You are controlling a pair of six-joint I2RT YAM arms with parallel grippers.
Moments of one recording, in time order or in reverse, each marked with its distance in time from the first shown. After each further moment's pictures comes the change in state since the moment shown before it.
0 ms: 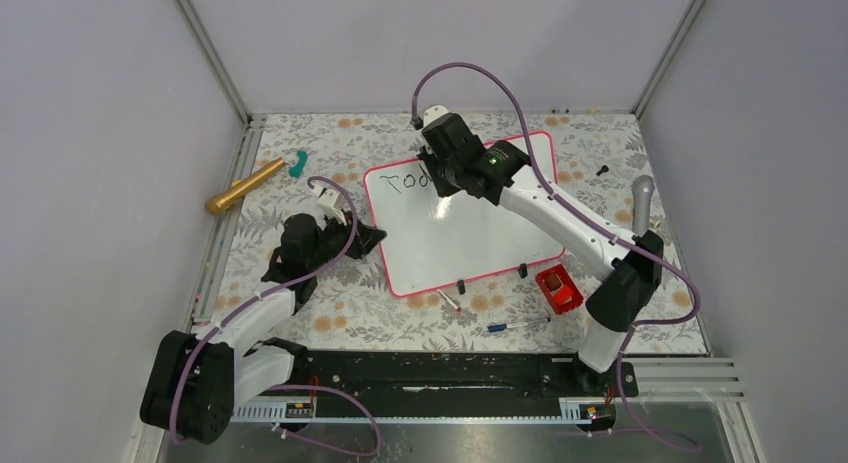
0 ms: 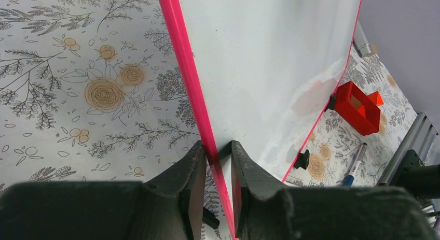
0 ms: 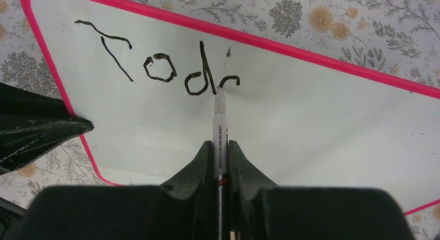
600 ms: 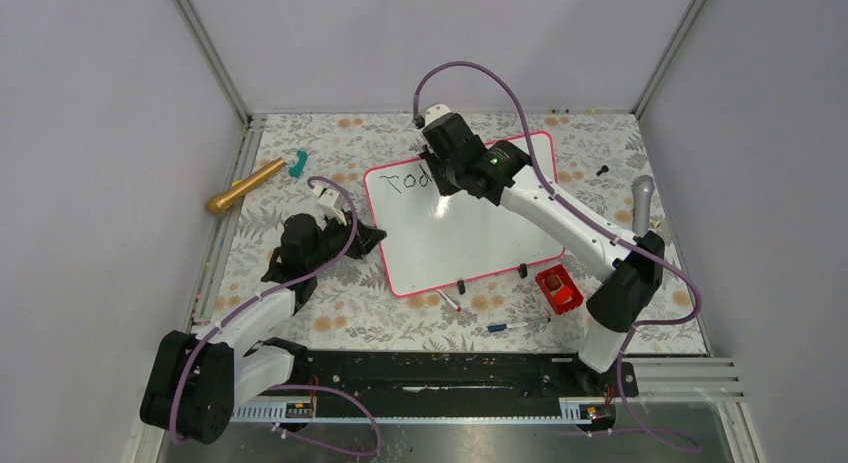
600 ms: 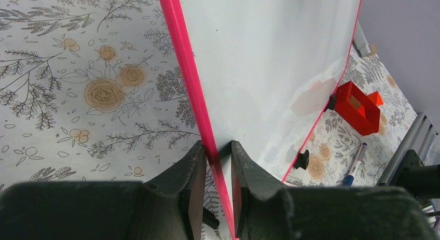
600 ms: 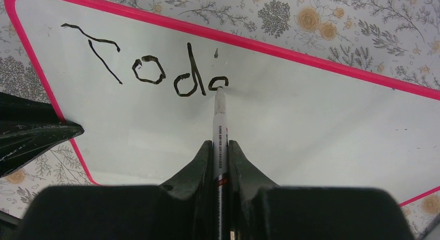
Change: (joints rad) left arm 0.000 0.000 0.000 0.001 0.000 0.000; right arm 0.000 -0.006 -0.003 -0.002 0.035 -0.006
